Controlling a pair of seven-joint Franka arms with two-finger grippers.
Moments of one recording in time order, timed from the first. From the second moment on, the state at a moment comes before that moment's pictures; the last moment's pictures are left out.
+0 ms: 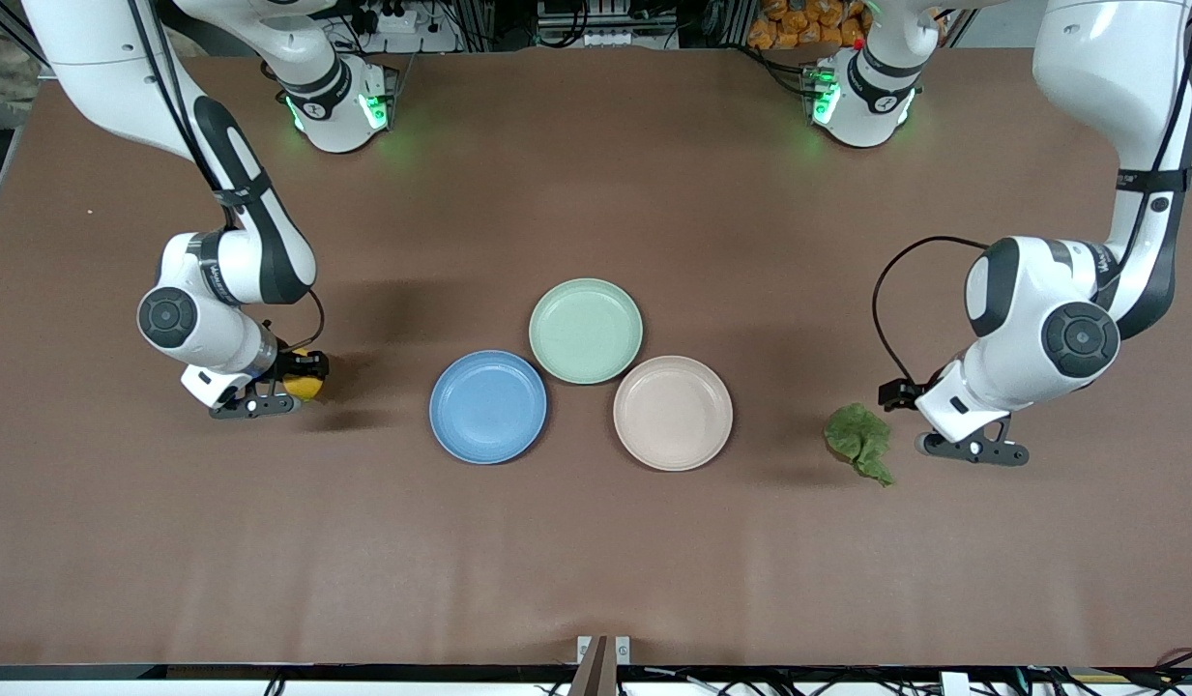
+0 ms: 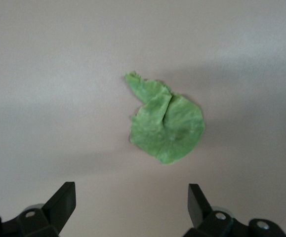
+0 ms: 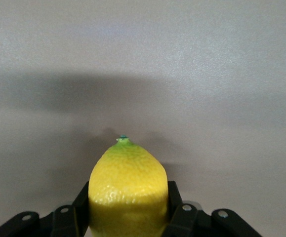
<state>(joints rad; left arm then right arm) -0.02 0.42 -0.10 -1.79 0.09 2.16 0.00 0.10 0.42 -0.07 -2.12 -0.01 2.45 -0.07</state>
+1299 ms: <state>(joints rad) 0.04 0.09 -0.13 -2.15 0.08 2.21 -0.09 0.09 0.36 -0.09 -2.04 -0.01 2.25 -0.08</state>
